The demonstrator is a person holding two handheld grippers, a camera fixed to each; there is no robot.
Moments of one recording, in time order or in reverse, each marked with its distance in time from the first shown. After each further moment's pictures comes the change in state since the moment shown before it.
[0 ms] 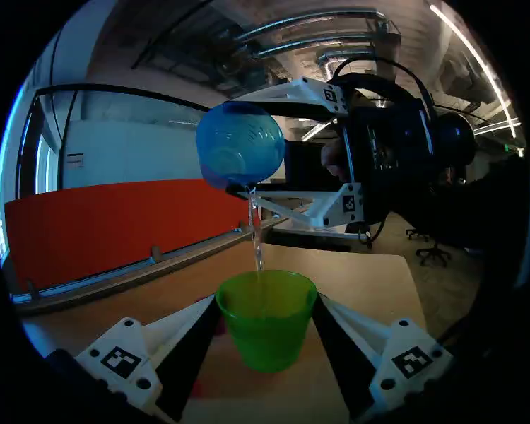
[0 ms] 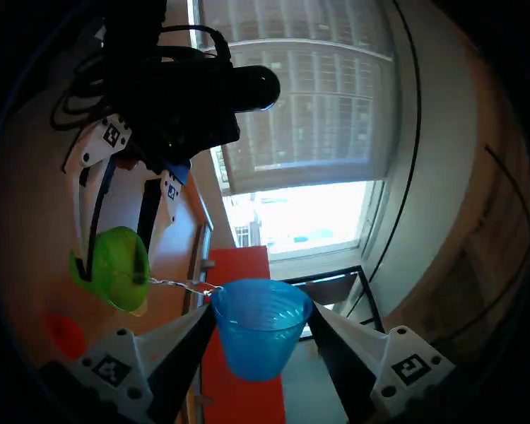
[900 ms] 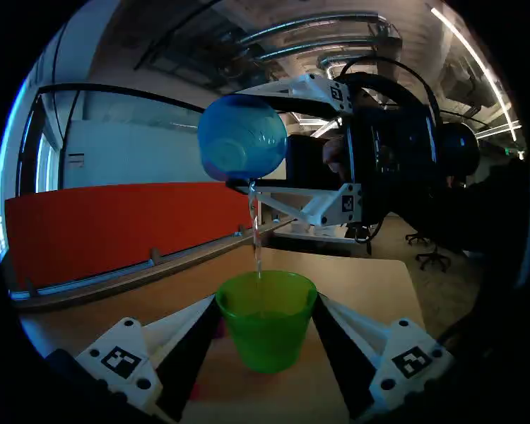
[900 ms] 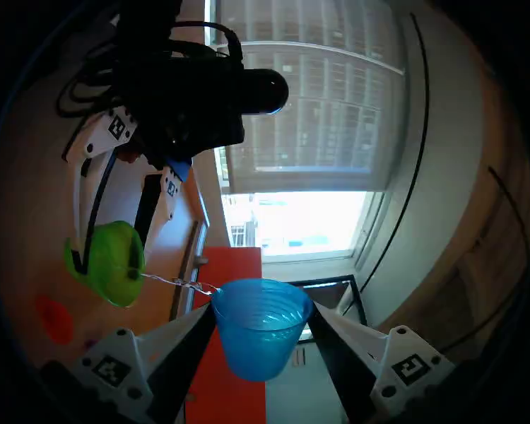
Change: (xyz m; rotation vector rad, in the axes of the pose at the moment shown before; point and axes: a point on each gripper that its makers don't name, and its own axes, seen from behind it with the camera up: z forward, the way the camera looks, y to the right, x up) left arm 0.003 0.001 0.003 0.000 0.021 -0.013; right arm 0.003 0.010 0.002 -0.014 0.005 -0.088
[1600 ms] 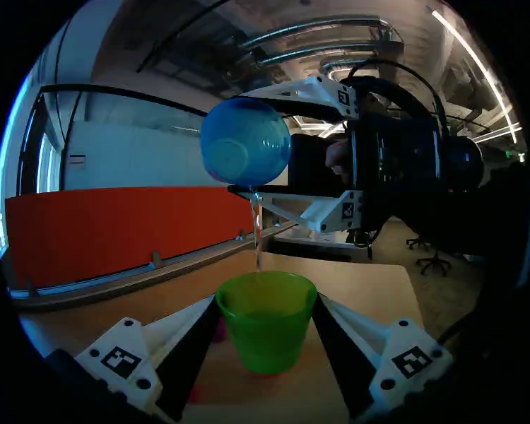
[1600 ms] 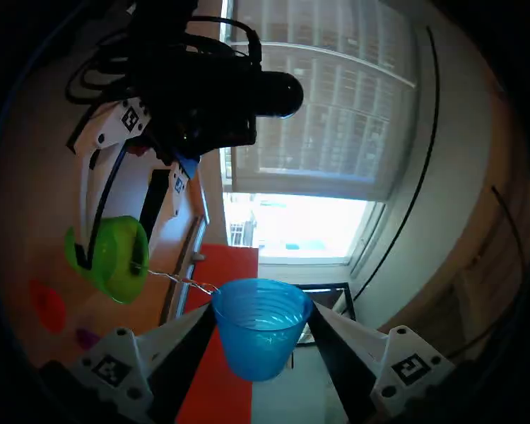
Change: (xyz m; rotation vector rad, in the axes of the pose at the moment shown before) left arm 0.008 -0.003 0.001 0.007 0.023 -0.008; right arm 0.003 0.003 0.004 -0.002 0.002 -0.086
